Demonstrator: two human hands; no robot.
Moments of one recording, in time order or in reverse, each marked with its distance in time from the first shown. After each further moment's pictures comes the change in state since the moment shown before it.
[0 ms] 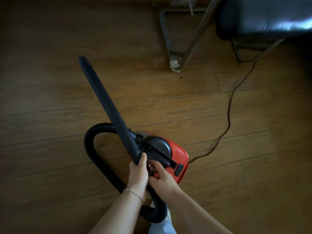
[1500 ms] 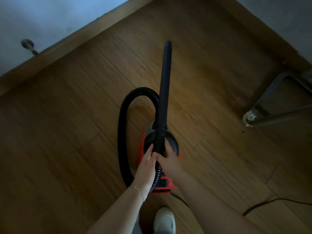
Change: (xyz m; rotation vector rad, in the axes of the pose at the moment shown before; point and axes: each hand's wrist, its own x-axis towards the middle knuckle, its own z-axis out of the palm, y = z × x) left_hand -0.012 -0.070 0.085 -0.543 0.186 0.245; right_hand 0.094 0.020 -0.068 -0.446 -0.479 -0.213
